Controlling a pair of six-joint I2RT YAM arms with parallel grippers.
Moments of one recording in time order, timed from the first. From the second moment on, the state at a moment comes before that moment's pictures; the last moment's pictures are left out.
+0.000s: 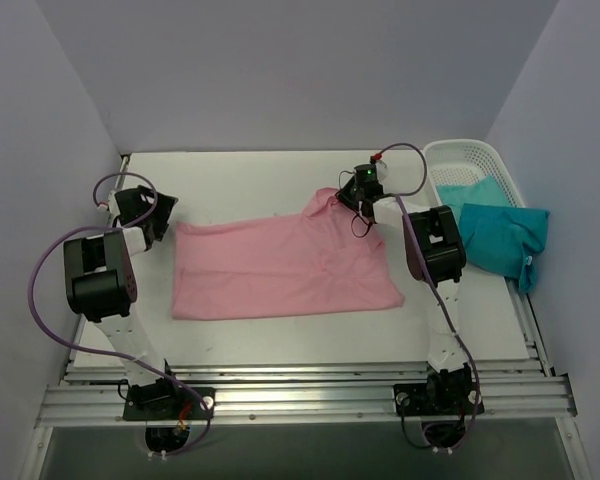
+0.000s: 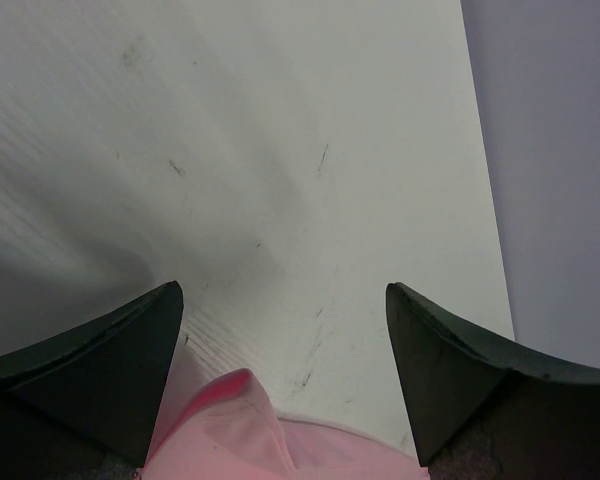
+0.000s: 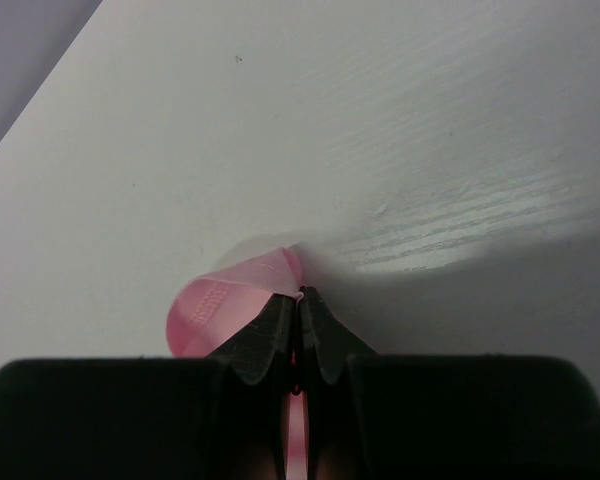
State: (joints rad) left arm 0.21 1.95 1.09 0.30 0.07 -1.03; right arm 0.27 2.33 1.58 0.15 0.02 0.84
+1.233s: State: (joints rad) left arm 0.09 1.75 1.01 0.17 0.08 -1.02; right arm 0.26 2.31 1.52 0.23 0.00 0.85
